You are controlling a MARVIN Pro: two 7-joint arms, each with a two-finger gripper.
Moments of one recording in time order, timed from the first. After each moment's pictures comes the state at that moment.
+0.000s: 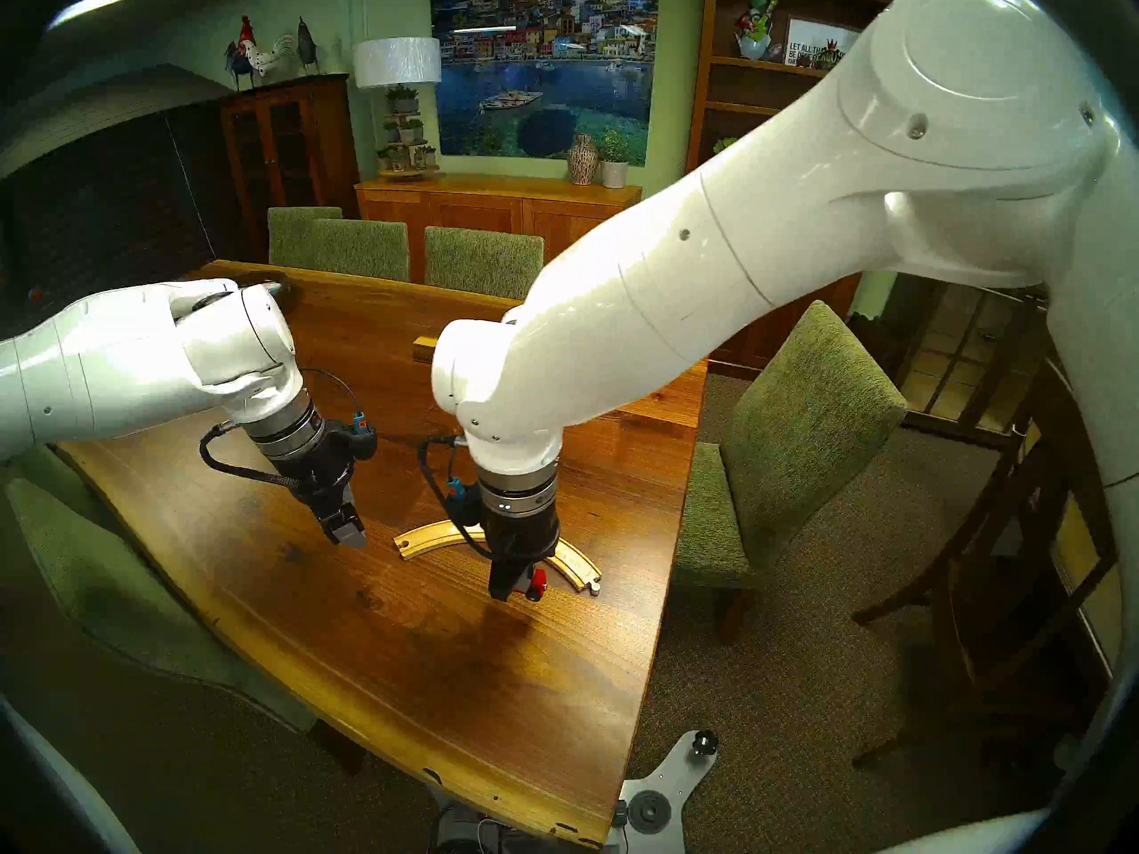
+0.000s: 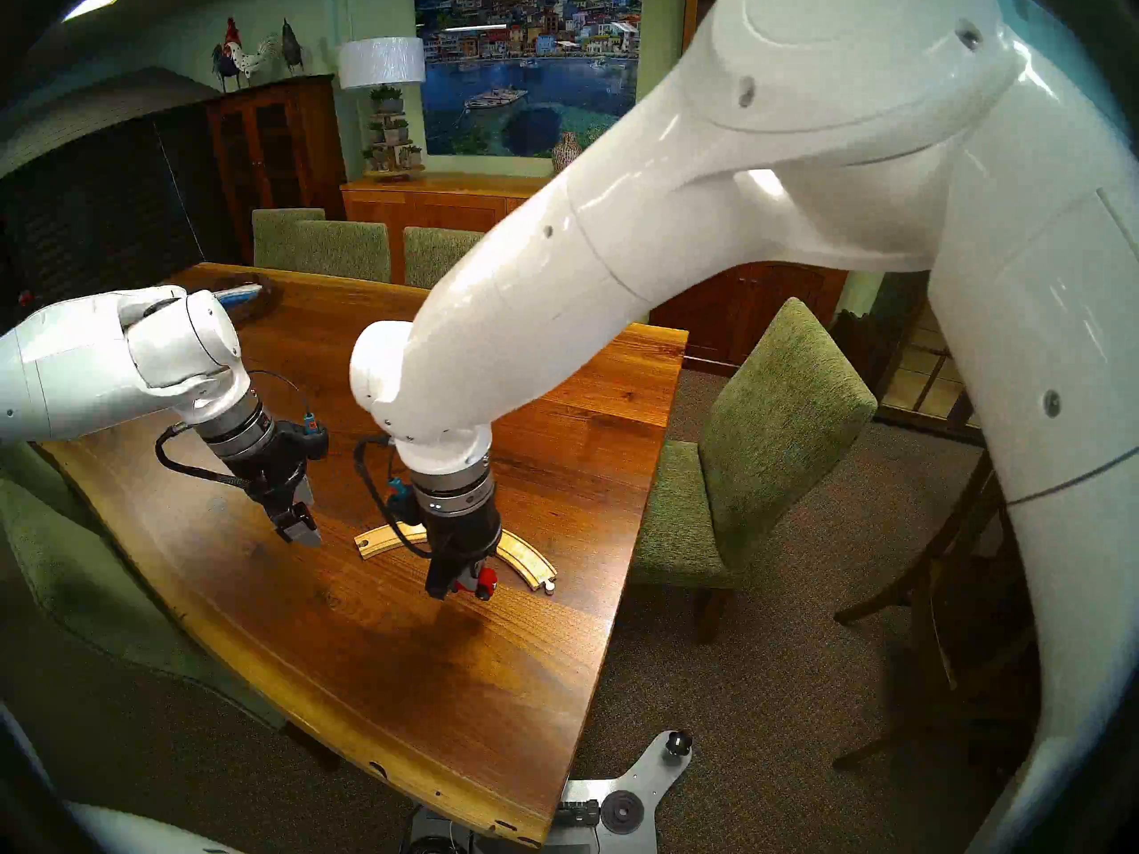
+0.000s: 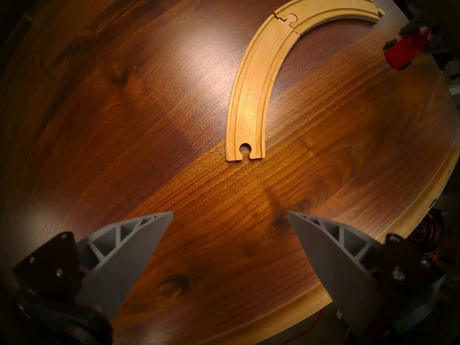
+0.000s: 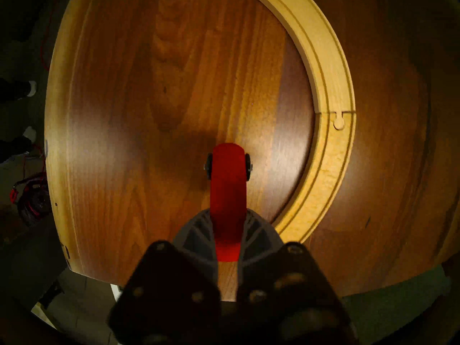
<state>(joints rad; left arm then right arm) -0.22 -0.46 0.50 -1.58 -0.72 0.84 -0.89 0.52 -1.69 -0.85 -1.54 2.10 0.81 0.17</state>
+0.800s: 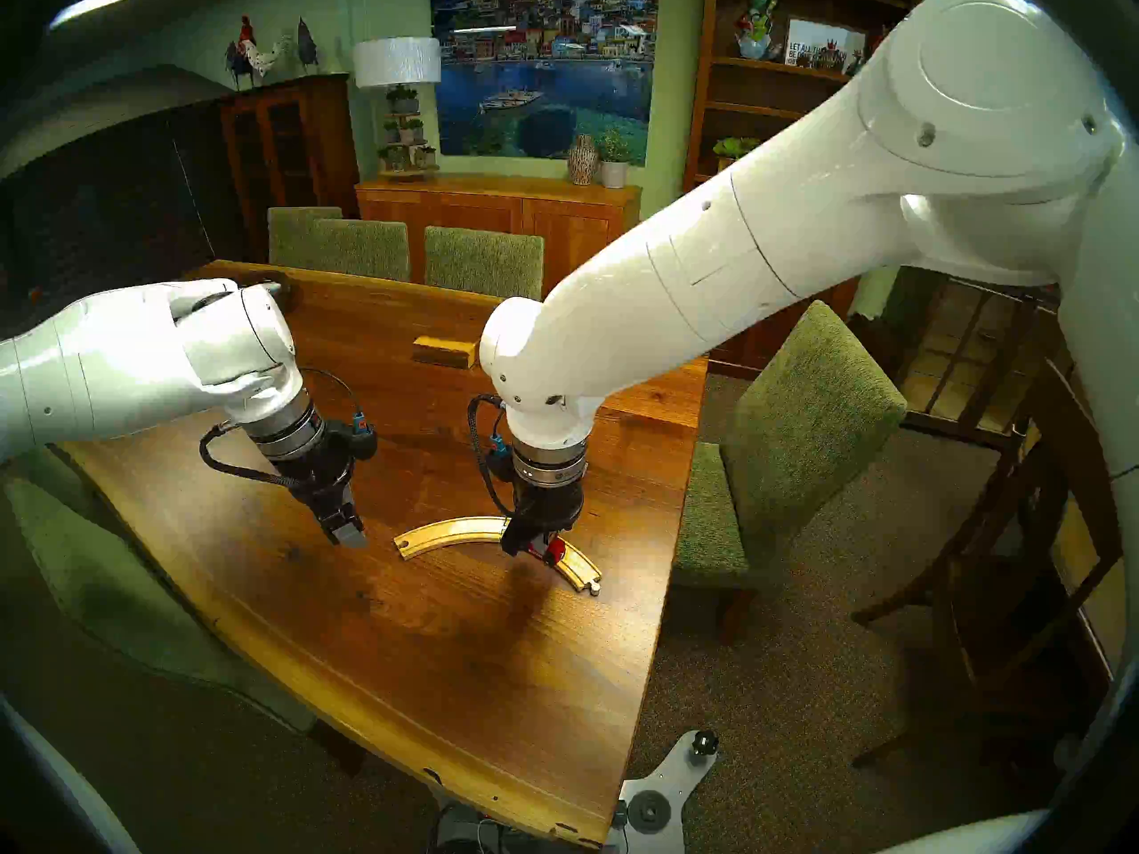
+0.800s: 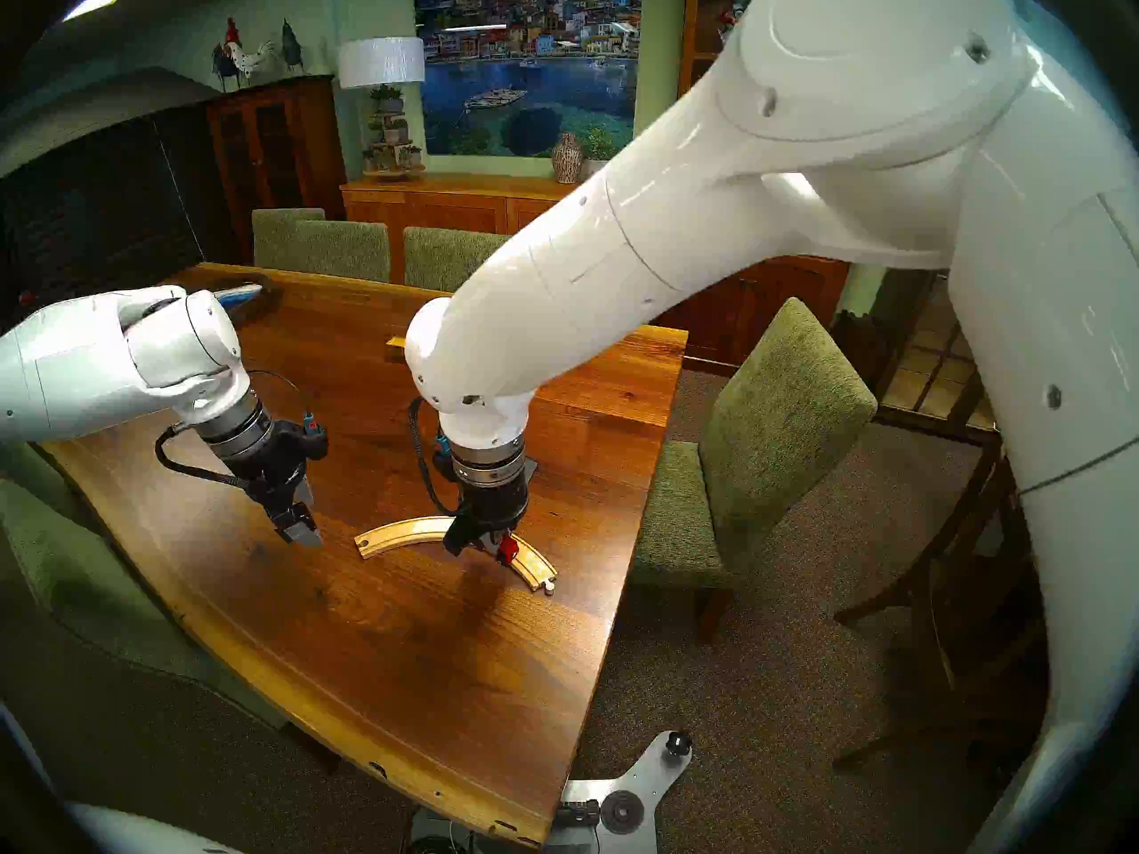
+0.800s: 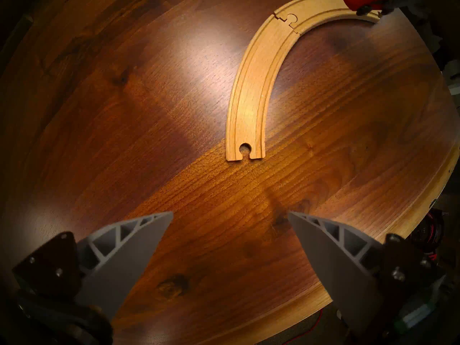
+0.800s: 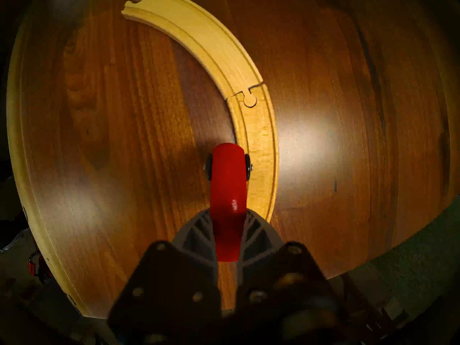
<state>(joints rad) -0.22 -0.46 0.50 -1.58 -0.72 0.84 -0.89 0.52 -1.68 -0.93 -1.48 2.42 0.76 -0.07</state>
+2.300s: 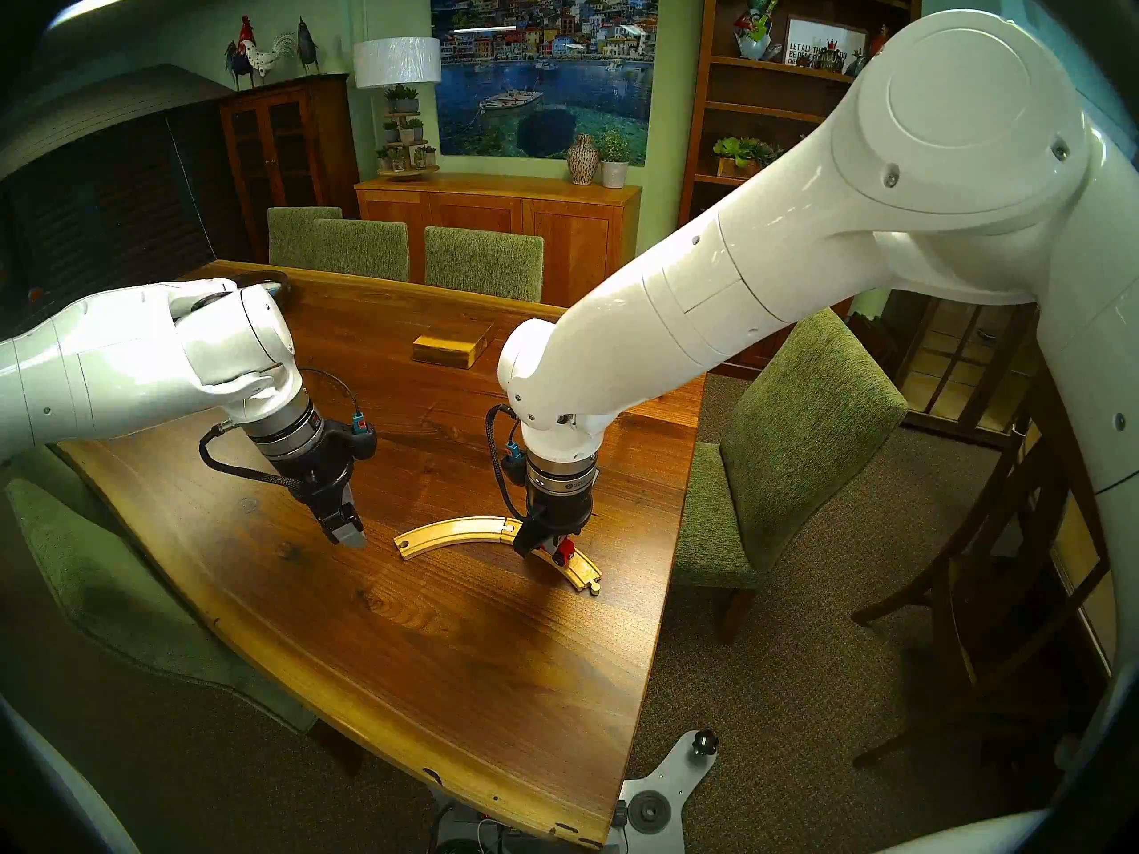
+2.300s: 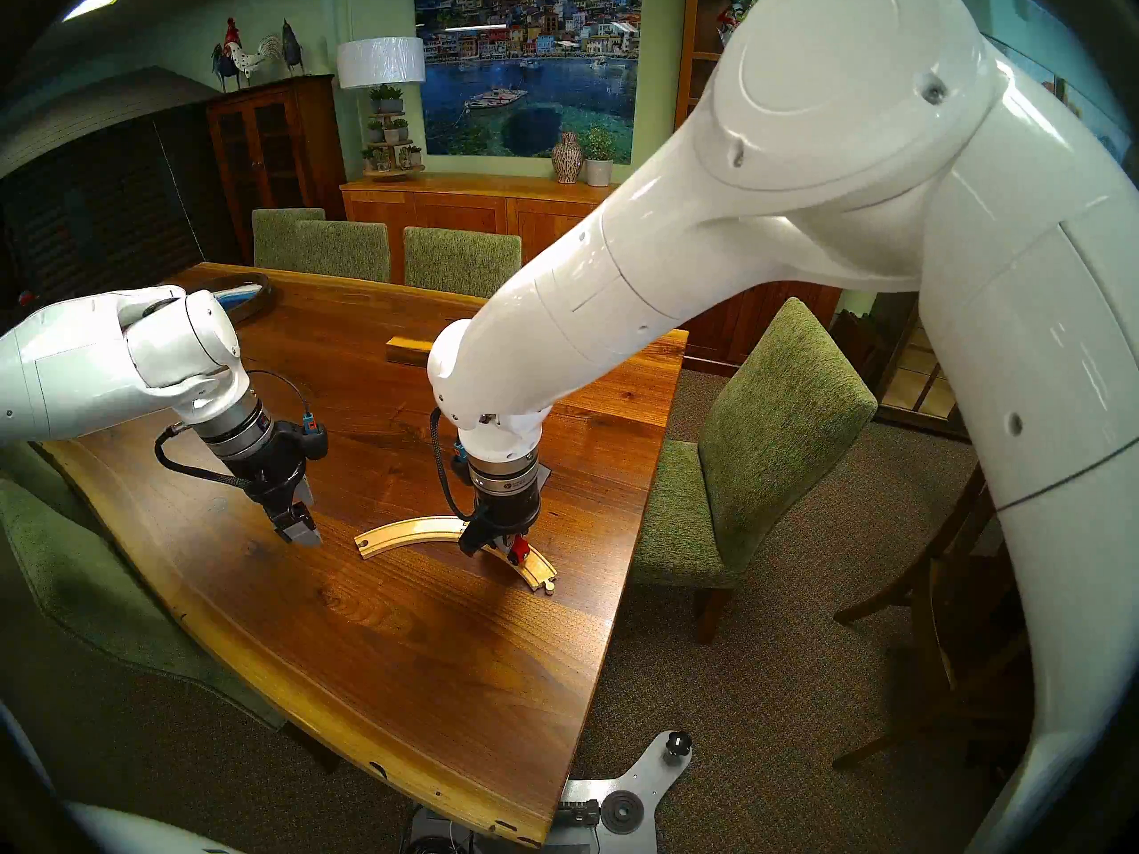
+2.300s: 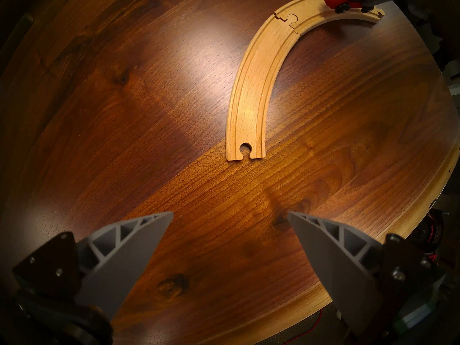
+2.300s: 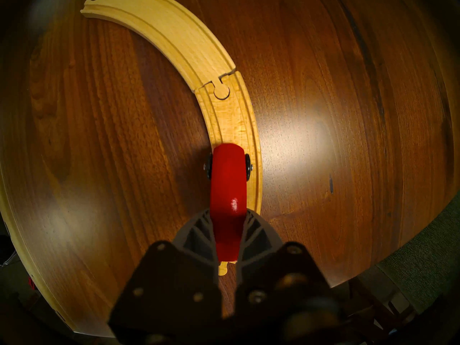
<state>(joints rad) -0.22 -0.46 0.49 -1.58 -0.72 0.84 -0.89 0.46 -1.69 -0.99 -1.45 2.44 0.69 -0.08</state>
